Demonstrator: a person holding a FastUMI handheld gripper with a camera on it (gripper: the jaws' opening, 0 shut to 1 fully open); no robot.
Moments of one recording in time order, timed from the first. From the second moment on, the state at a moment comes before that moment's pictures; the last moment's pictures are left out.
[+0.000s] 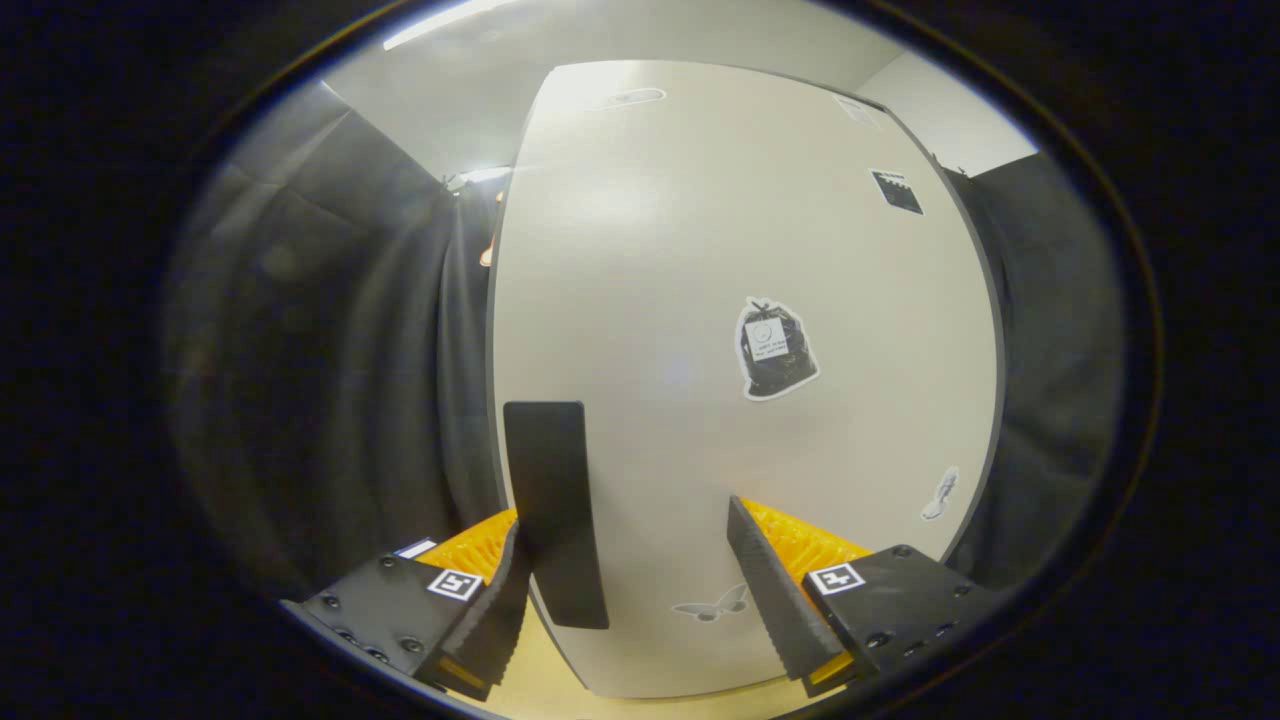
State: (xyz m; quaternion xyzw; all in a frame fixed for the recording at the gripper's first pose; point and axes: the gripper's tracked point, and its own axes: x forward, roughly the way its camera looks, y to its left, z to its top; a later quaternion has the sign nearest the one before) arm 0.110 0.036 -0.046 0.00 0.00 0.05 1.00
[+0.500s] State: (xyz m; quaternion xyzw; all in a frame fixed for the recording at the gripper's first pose) arm 0.117 0.037 -0.051 0.00 0.01 0.04 1.00
